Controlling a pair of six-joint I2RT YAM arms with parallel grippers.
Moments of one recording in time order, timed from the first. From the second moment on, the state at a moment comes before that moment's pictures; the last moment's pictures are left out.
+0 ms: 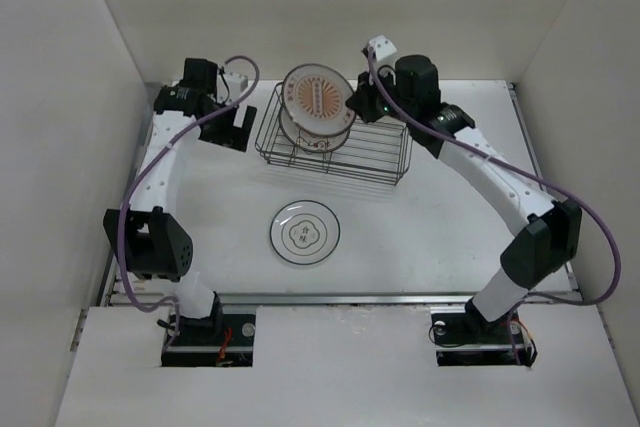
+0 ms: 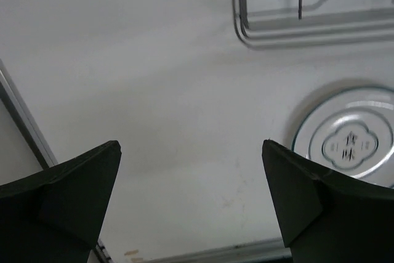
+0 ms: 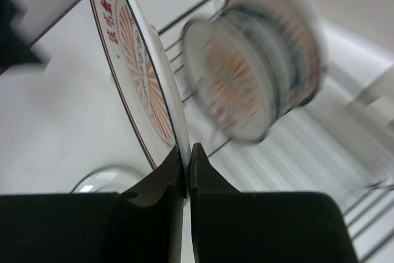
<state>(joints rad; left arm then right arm) -0.12 1.62 1.65 -1.07 0.07 0.21 0.52 1.66 1.66 -0.28 -0.18 0.02</state>
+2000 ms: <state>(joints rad) -0.12 1.89 1.56 -0.70 0.07 -0.36 0.70 1.46 1.18 -0.37 -0.15 0.37</state>
